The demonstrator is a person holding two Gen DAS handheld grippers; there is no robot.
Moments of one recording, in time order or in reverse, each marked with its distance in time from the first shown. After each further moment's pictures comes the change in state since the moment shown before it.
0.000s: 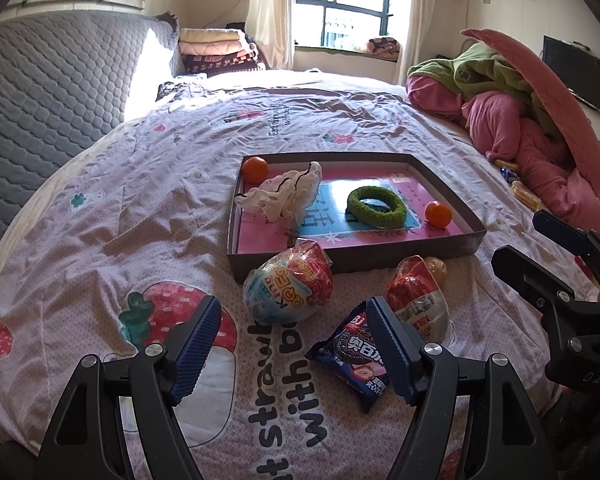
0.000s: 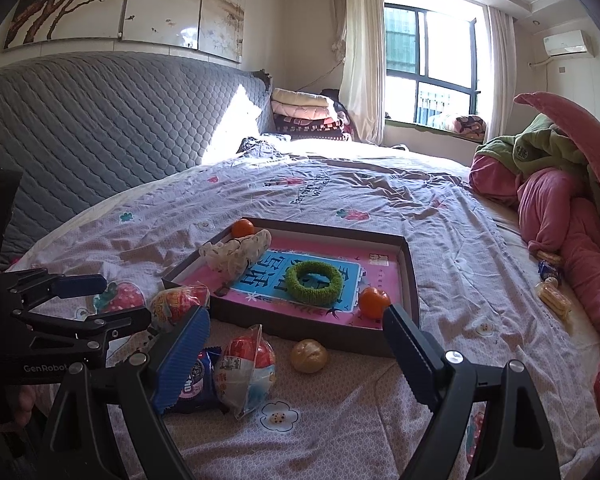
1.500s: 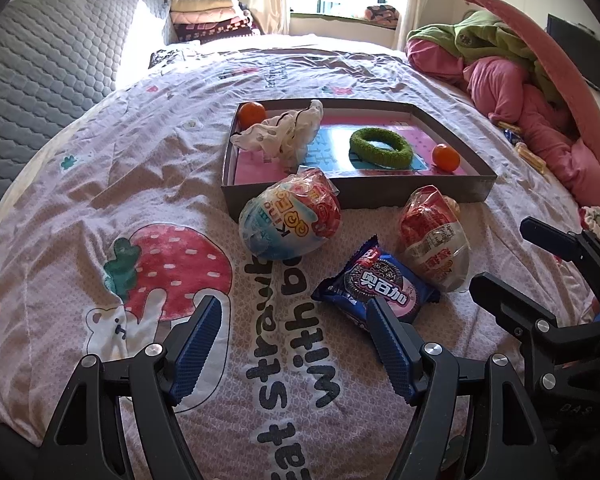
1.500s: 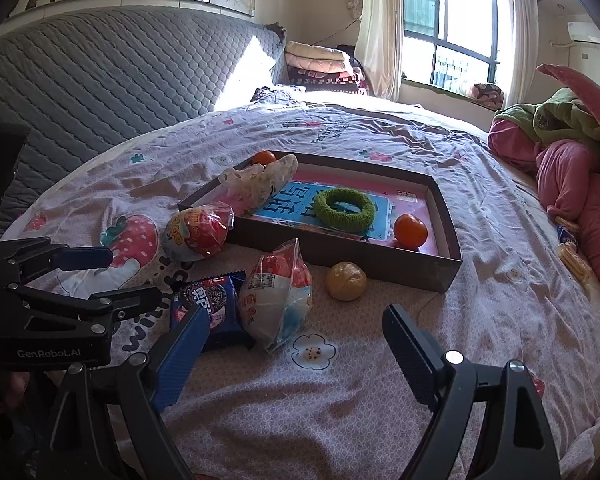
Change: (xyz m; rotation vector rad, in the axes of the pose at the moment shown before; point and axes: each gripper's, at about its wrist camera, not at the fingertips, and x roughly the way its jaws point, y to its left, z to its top) left arm 0.023 0.004 -0.031 0.014 0.129 -0.006; right arm 0.021 0.023 -0.039 -0.022 0.175 0.042
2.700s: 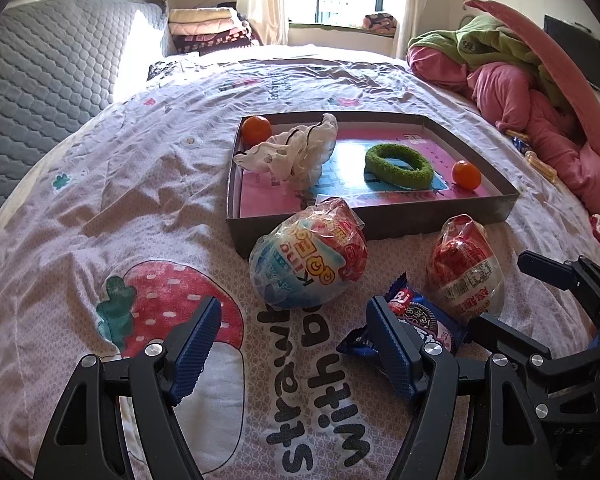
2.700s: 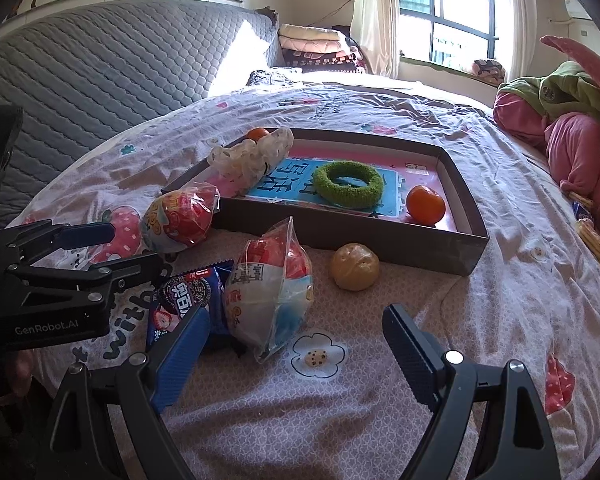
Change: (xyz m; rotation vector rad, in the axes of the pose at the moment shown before) left arm 0.028 0.012 0.021 0.017 -0.048 0.003; right arm 0.034 -0.006 -0.003 0.049 0.061 0.024
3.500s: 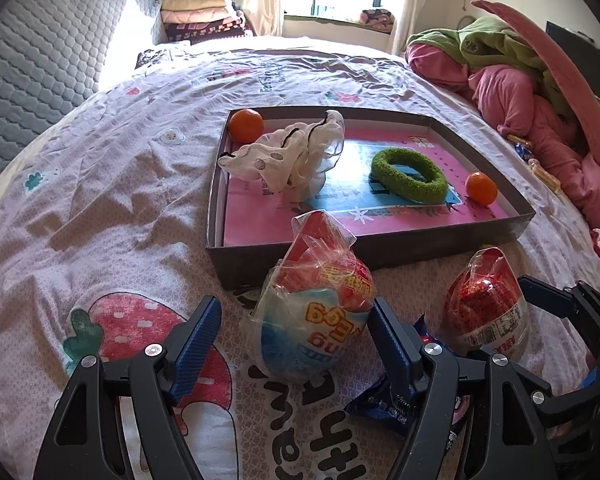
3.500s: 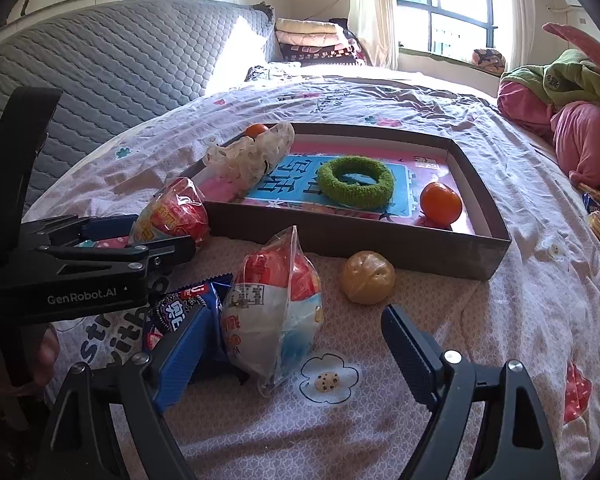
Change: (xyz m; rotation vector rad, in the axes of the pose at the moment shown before) left arm 0.040 0.006 0.022 -0.019 0.034 -0.050; right arm 0.019 0.002 0.008 0.029 0.020 0.018
